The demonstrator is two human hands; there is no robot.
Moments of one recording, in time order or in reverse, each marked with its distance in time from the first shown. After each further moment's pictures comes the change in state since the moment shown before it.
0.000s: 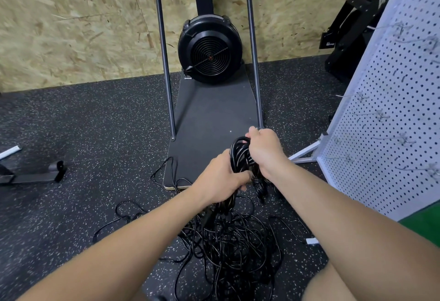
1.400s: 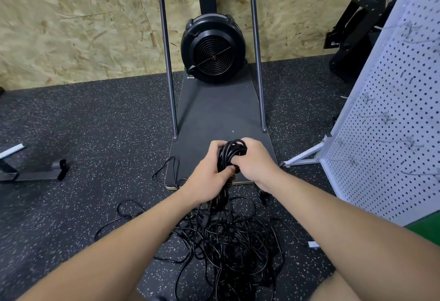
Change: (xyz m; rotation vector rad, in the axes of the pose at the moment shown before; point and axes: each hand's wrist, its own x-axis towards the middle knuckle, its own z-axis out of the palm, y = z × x) left_hand 0.000 -0.032 -0.018 -0.096 0.127 0.053; right_hand -0.016 0.020 0.012 -0.205 -0.241 -0.195
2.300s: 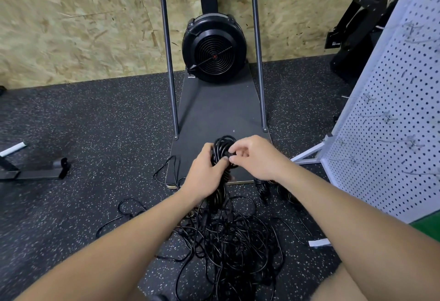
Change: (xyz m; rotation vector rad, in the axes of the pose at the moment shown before) left_hand 0.001 -0.003 0.003 -0.049 0.185 -0.110; right_hand 0.002 -0.007 -0.030 -0.388 -0.178 -0.270
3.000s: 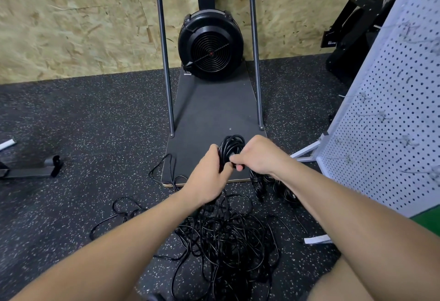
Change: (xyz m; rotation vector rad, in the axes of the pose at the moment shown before) left_hand -0.003 -0.004 0.004 0.264 -0.103 0.059; right_hand -0.002 -0.013 -0.011 -0.006 -0.112 0.310
